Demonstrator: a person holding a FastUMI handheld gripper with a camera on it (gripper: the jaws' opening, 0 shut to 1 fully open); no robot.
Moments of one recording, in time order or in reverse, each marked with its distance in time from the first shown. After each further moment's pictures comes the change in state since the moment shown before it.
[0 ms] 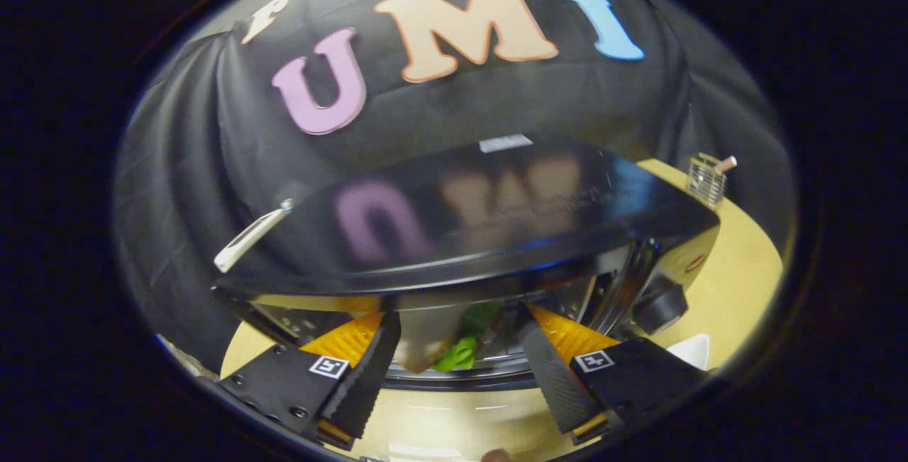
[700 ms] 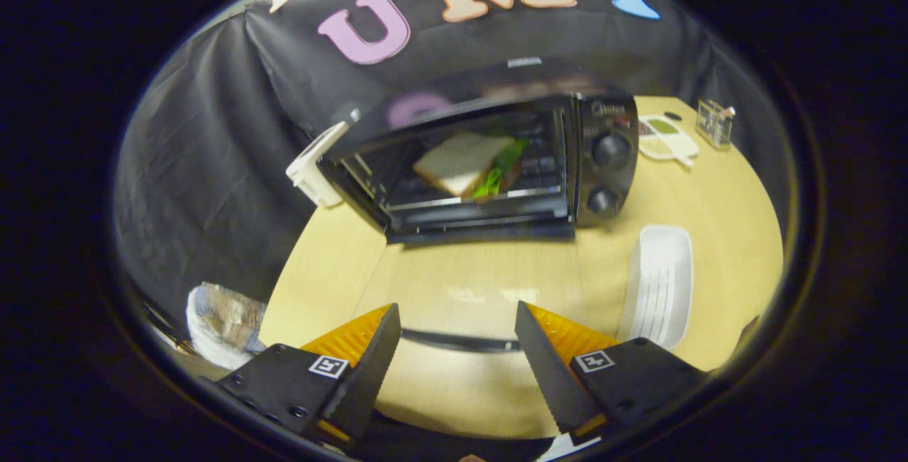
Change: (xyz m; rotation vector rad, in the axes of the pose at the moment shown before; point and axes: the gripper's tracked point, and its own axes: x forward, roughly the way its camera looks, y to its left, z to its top) arm -0.151 -0.001 -0.127 0.035 0.463 0.151
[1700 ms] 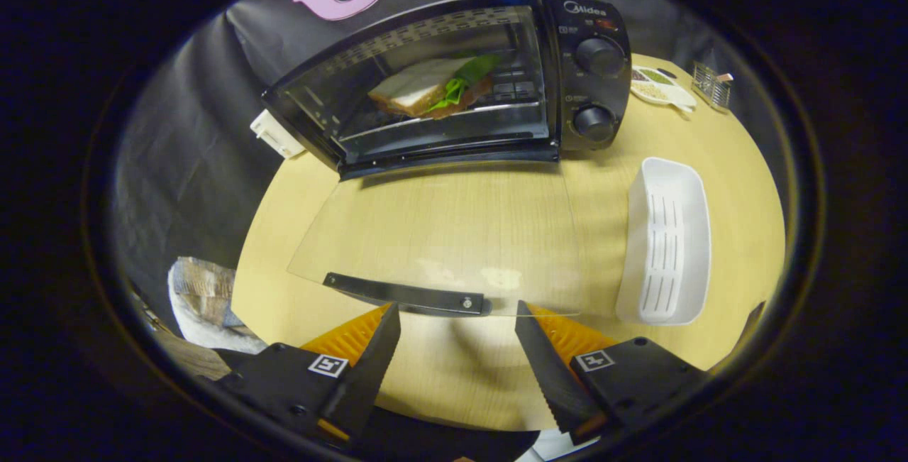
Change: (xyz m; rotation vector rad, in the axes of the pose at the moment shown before) arm 0.026 -0.037 -0.030 0.019 0.114 -0.086
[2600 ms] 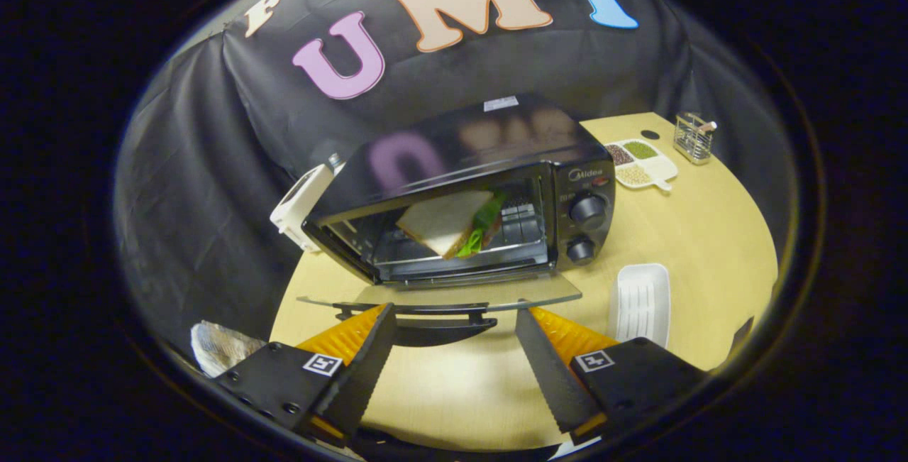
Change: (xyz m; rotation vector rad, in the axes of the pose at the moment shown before) arm -0.052 0.030 0.121 0.061 -0.318 0.016
